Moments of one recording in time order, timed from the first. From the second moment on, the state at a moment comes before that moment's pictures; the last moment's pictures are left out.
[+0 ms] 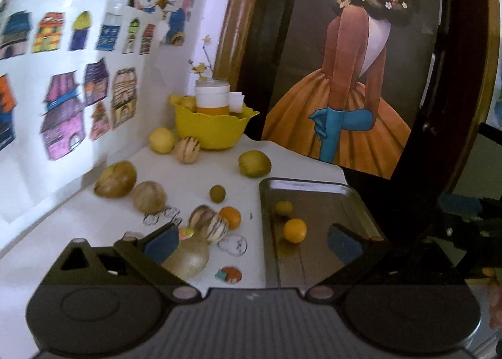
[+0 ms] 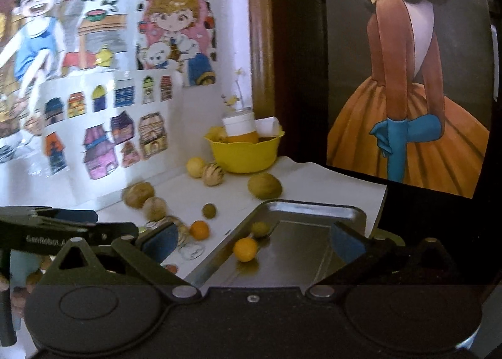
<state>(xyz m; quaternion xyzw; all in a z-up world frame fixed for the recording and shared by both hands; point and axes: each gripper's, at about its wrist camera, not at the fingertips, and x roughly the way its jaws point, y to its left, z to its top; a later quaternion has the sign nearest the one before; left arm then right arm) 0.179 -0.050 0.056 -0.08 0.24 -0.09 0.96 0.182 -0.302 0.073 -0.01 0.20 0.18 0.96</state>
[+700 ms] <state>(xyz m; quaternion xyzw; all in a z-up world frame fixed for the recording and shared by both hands) 0.097 -0.002 0.017 -0.07 0.28 -0.06 0.96 0.093 -0.247 0.022 -0.05 0.25 0.21 0.94</state>
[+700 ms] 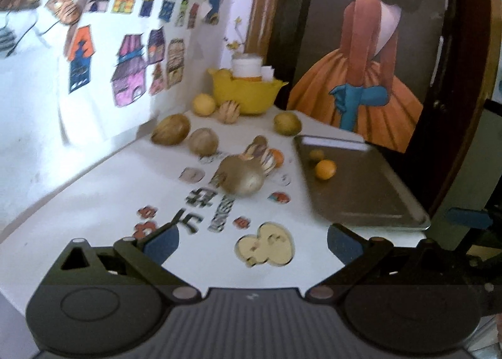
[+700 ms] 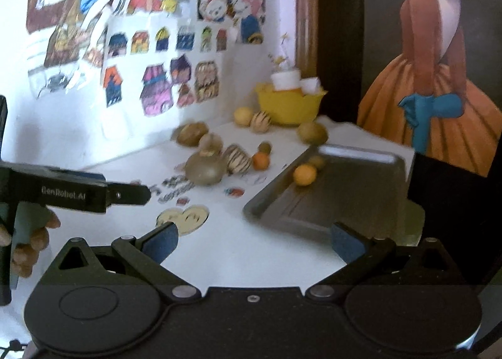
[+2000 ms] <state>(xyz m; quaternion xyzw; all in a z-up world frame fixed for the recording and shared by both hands) 0.162 0.038 -0.003 -0.01 0.31 -0.07 0.95 0.216 -0.200 0.023 -0.30 0.25 0.36 0.85</state>
